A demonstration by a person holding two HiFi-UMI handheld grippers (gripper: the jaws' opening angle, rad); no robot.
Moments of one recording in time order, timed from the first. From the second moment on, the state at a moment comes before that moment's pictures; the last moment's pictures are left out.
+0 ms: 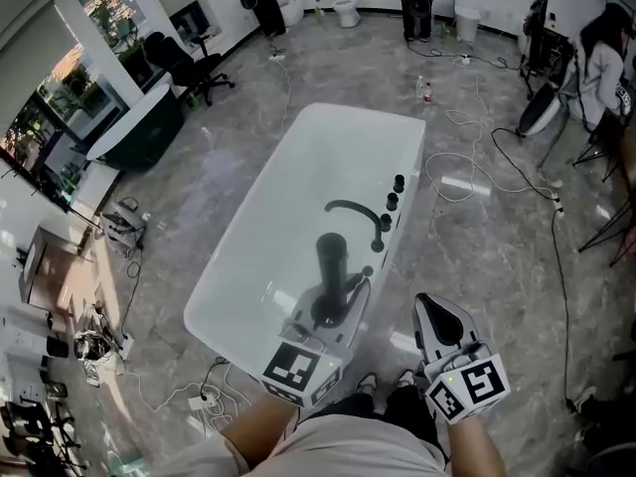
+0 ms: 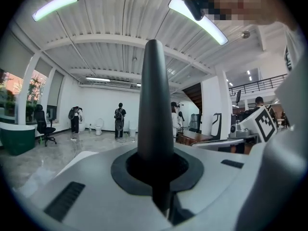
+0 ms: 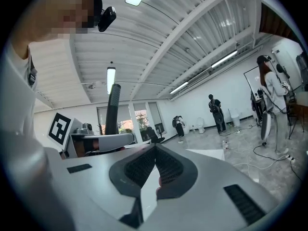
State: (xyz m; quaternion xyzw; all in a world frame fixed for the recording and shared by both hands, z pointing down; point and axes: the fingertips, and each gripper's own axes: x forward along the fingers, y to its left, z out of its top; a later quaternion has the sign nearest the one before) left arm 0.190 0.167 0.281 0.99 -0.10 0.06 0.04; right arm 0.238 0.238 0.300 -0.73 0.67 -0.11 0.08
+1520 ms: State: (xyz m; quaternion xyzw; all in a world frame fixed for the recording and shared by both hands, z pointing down) left arm 0.105 0.011 0.260 0.94 -0.33 0.01 0.05; right arm 0.096 0.098 0.464 -0.51 0.84 -0.16 -0.03
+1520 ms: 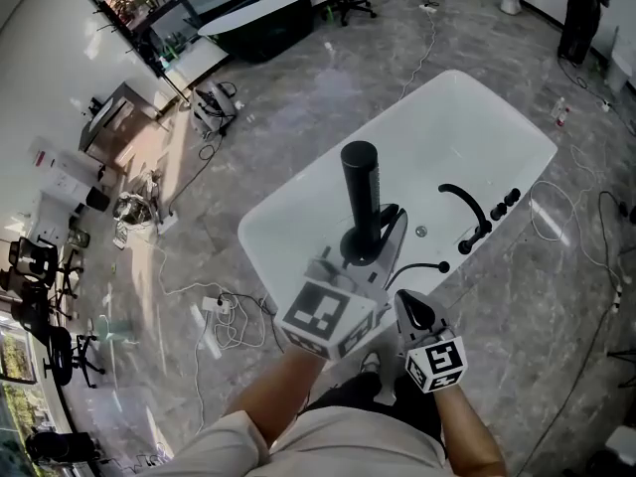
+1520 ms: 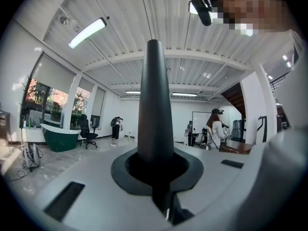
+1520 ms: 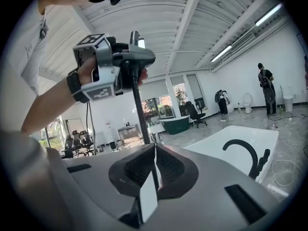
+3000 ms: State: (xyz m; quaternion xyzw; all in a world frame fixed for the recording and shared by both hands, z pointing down) left arm 0.065 -0.060 0.286 0.84 -0.28 -0.22 0.40; right arm 0.069 0.054 0.696 -0.53 0.79 -0.23 -0.20
